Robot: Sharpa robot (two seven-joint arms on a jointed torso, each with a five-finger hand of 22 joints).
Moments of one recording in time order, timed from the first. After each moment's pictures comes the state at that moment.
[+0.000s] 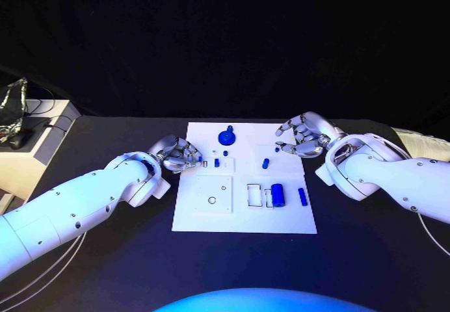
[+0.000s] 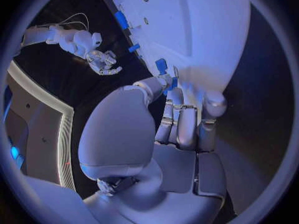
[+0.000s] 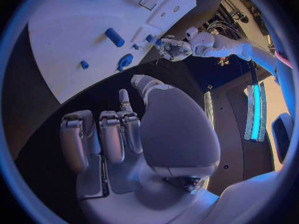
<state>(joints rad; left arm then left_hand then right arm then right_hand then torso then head) 0.92 -0.74 0.25 1.33 -0.98 -0.26 -0.04 1.40 -0.20 0.61 0.08 0.21 0.94 0.12 0.47 0.17 0.85 0.04 1.06 0.55 1.36 -0.01 1.49 1.21 0.12 1.17 0.10 1.19 1.15 1.23 -0.92 -0.09 1.60 -1.11 -0.54 -0.11 1.40 -0.23 0.39 0.24 0.38 0.89 0.16 0.22 0.42 1.46 0.08 1.53 1.31 1.47 0.01 1.56 1.31 0.00 1.46 0.11 1.56 1.31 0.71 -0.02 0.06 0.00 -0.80</state>
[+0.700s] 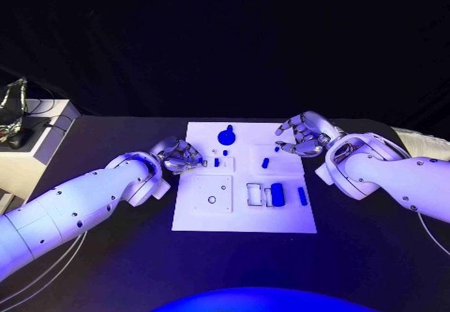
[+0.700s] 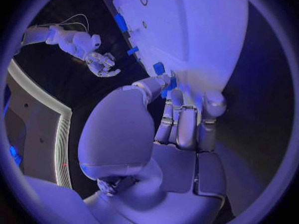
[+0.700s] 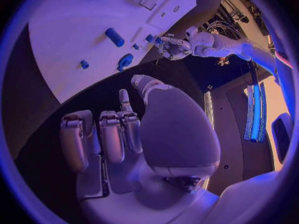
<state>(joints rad) 0.92 -0.73 0.25 1.31 -0.98 -0.23 -0.06 1.38 -0.20 0.61 0.08 0.21 0.94 0.12 0.47 0.17 0.83 0.04 1.13 0.58 1.37 -0.01 1.50 1.24 0.12 1.17 0.10 1.19 1.16 1.23 -0.92 -0.09 1.60 -1.11 -0.54 -0.11 1.40 -0.23 0.39 0.24 0.38 0.89 0.16 0.22 0.42 1.46 0.08 1.53 1.31 1.47 0.01 1.56 1.31 0.00 1.46 0.11 1.56 1.31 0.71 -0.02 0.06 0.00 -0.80</state>
